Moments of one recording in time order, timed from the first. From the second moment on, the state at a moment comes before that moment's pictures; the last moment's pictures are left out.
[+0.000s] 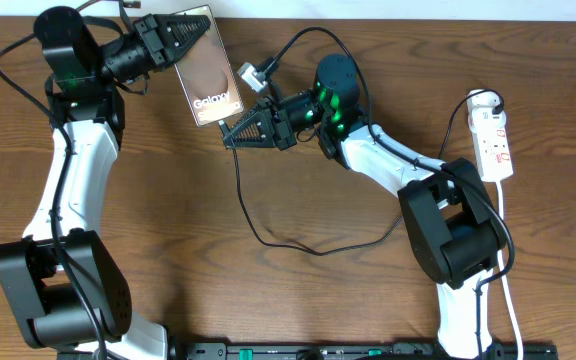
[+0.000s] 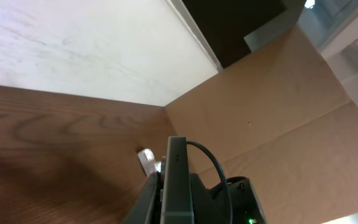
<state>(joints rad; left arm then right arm) 0.14 1.73 1.34 0.38 1.17 -0.96 0.52 2.14 1.45 0.84 -1.49 0.94</state>
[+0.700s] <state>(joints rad) 0.14 1.73 1.34 0.38 1.17 -0.95 0.51 2.14 1.45 0.84 -1.50 0.94</state>
